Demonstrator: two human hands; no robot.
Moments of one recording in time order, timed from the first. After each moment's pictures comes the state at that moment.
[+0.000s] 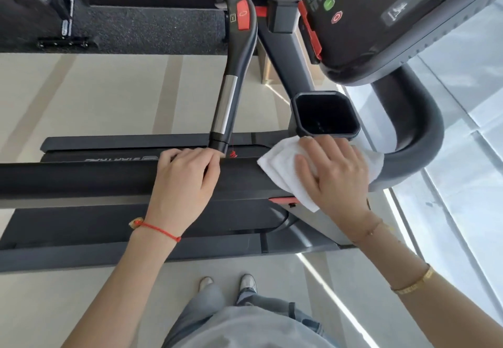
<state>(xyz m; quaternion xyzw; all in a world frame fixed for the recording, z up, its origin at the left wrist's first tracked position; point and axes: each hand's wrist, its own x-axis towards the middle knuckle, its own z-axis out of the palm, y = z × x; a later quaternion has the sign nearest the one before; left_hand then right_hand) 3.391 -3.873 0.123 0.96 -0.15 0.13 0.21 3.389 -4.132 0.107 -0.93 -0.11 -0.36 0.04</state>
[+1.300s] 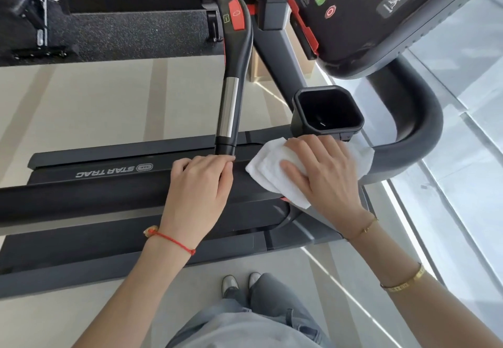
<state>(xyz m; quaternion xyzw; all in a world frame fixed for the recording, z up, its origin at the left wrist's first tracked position) 3.393 -3.866 0.128 0.96 -0.17 0.06 0.21 3.386 -4.094 0.108 -0.94 -0.12 -0.32 0.02</state>
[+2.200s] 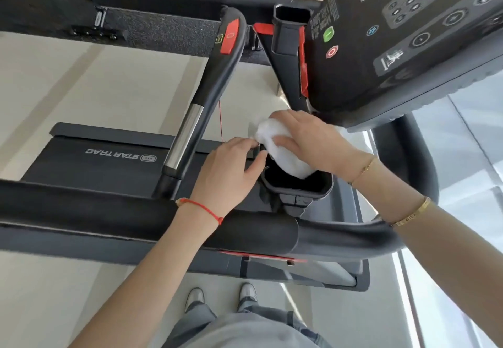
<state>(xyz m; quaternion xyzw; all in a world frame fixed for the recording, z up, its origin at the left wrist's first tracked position) 3.485 -4.023 0.134 0.94 -0.07 0.04 0.32 3.553 -4.201 0.162 -0.95 -0.29 0.01 0.05</state>
